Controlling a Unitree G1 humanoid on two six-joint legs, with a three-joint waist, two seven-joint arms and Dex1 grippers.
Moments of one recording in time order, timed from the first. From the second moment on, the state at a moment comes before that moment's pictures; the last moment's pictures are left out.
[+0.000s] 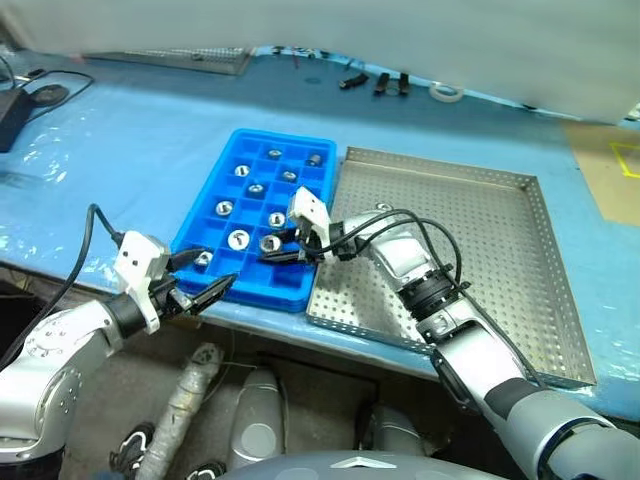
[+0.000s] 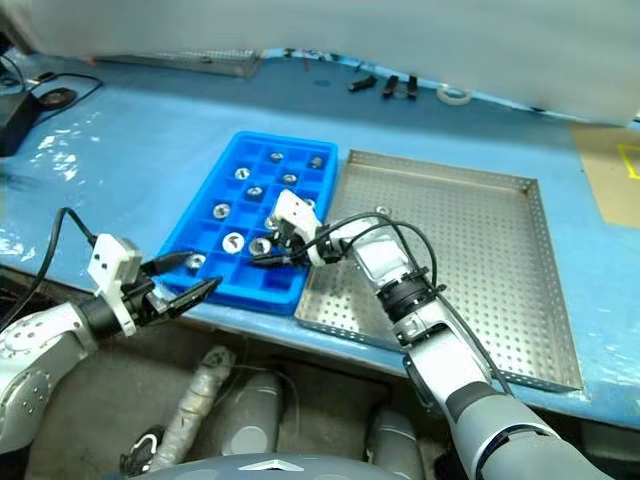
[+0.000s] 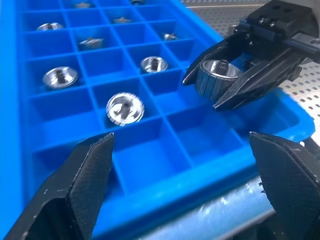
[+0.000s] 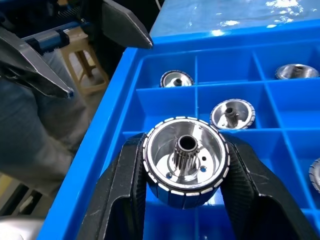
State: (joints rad) left arm 0.17 0.61 0.36 -0.60 -0.60 0.70 -0.66; right arm -0.83 -0.13 0.38 0.46 0.15 0.36 1.09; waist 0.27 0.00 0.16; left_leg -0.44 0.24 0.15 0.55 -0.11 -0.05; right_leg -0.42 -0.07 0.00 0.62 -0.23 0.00
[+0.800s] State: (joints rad) left arm 0.05 0.63 0.28 -0.55 -0.63 0.70 -0.64; right arm -0.82 -0.16 0.36 0.45 0.10 0.36 1.07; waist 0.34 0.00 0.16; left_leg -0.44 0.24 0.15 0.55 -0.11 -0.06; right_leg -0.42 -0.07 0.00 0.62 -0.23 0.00
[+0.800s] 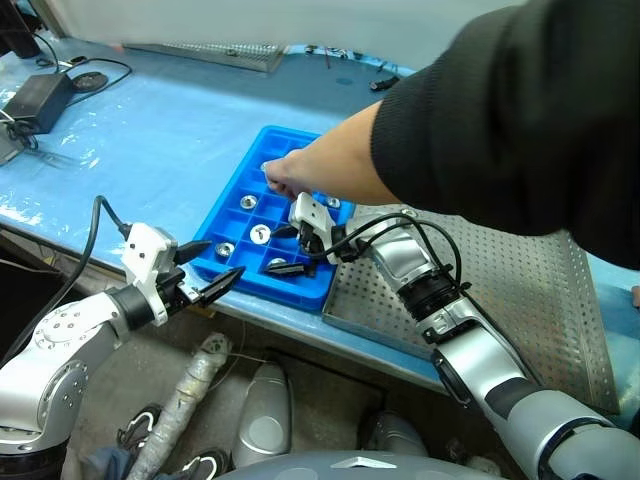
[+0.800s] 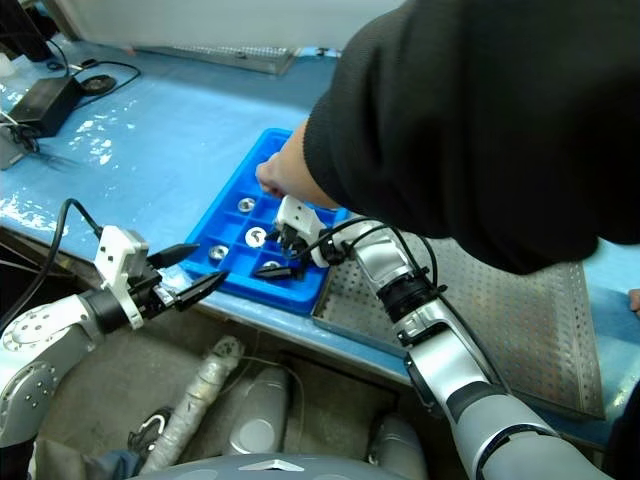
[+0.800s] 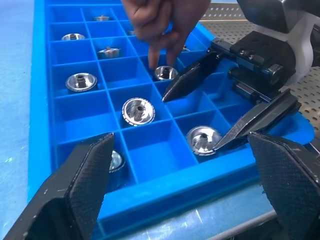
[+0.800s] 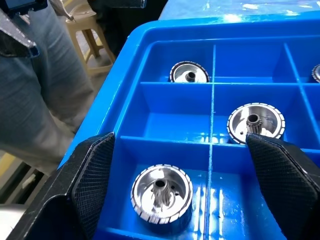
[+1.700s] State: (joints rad) left arm -0.32 0.60 0.02 -0.21 -0.53 0.59 -0.84; right arm -0.59 -0.39 0.17 0.00 0.16 0.63 0.87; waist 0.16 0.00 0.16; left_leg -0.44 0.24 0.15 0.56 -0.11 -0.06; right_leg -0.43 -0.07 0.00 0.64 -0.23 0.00
